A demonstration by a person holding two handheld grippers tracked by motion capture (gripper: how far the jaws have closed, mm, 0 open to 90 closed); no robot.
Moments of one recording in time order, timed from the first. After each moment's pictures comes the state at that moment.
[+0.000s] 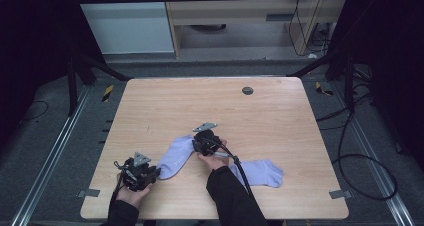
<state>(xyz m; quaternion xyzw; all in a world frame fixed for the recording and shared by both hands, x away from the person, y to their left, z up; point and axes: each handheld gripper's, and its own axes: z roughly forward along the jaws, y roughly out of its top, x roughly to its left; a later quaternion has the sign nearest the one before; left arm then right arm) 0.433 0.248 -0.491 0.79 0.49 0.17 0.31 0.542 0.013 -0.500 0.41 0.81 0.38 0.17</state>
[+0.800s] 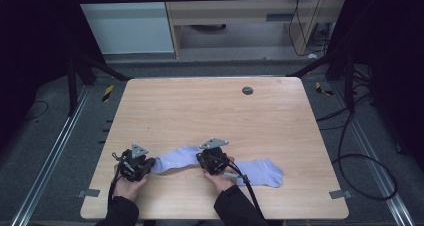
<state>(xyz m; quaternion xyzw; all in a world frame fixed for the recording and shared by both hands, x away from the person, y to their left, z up) 0.457 0.259 -0.487 0.80 0.48 0.21 0.30 0.476 -0.010 -0.490 0.41 0.81 0.41 0.13</state>
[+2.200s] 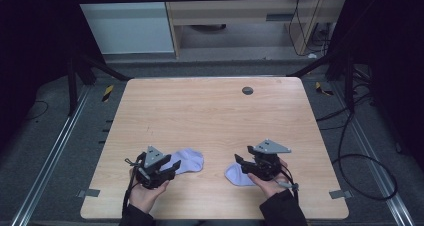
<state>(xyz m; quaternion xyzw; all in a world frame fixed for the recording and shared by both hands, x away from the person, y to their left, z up) 0.420 0.189 -0.443 0.79 0.42 0.21 0.40 0.436 -0.147 -0.448 0.43 0.76 0.46 0.20</state>
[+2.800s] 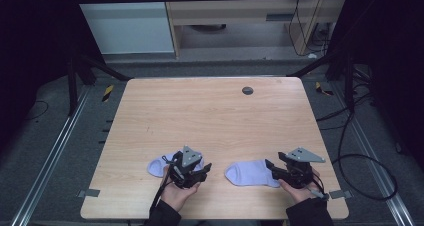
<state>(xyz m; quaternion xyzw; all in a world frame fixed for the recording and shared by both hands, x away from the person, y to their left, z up) 0.425 0.106 -0.450 0.82 0.38 0.17 0.40 0.417 -0.224 -0.461 0.47 0.74 0.42 0.23</state>
